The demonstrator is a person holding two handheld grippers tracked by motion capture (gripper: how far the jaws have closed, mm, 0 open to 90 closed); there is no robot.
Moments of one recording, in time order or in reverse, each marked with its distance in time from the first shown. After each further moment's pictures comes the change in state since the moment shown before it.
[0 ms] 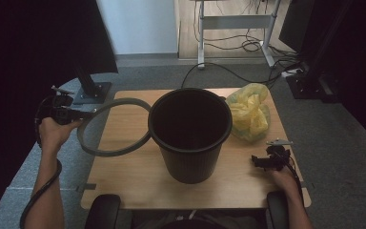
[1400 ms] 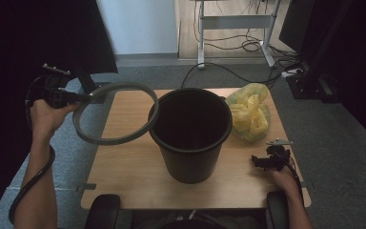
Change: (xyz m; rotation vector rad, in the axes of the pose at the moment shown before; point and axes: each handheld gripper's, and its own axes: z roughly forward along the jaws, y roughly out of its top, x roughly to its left) left arm -0.042 0.044 -0.043 -0.046 -0.011 0.081; right arm 0.000 0.000 0.000 -0.001 0.000 0.000
